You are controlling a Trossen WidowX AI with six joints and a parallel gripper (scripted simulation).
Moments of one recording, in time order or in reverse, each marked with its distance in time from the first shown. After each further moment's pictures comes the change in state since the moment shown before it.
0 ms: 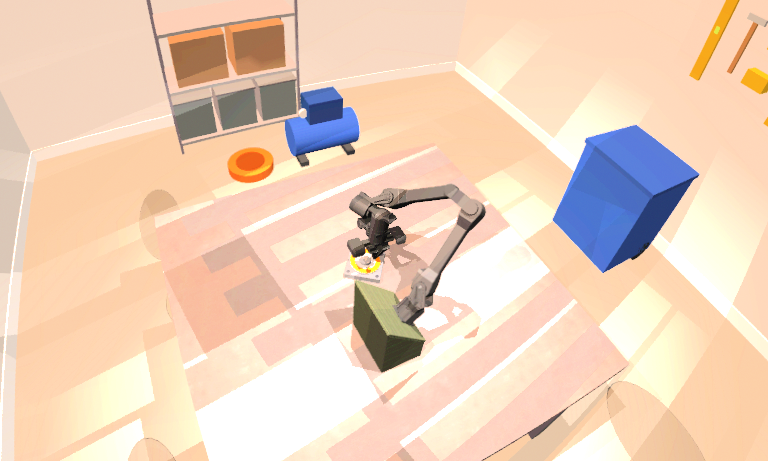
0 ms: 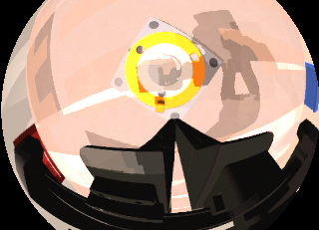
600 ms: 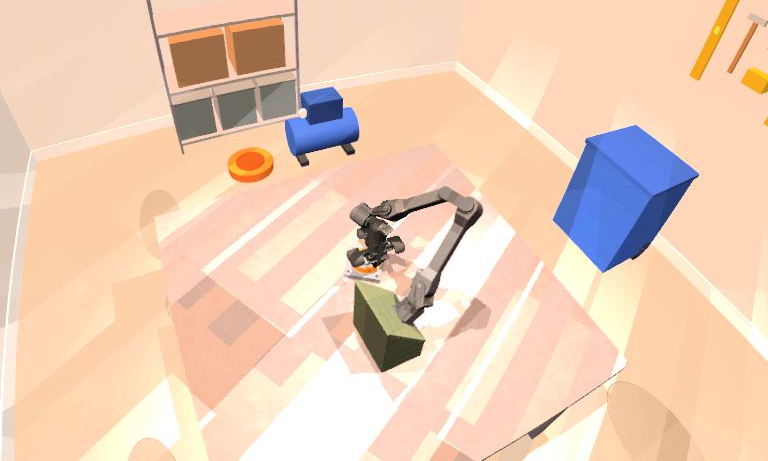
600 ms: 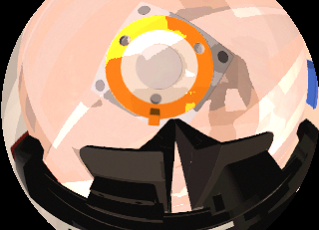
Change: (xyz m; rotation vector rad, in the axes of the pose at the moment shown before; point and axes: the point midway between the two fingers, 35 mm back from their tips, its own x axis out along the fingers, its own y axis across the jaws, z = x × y) arm 0.043 -0.002 -0.005 0.016 0.006 -0.043
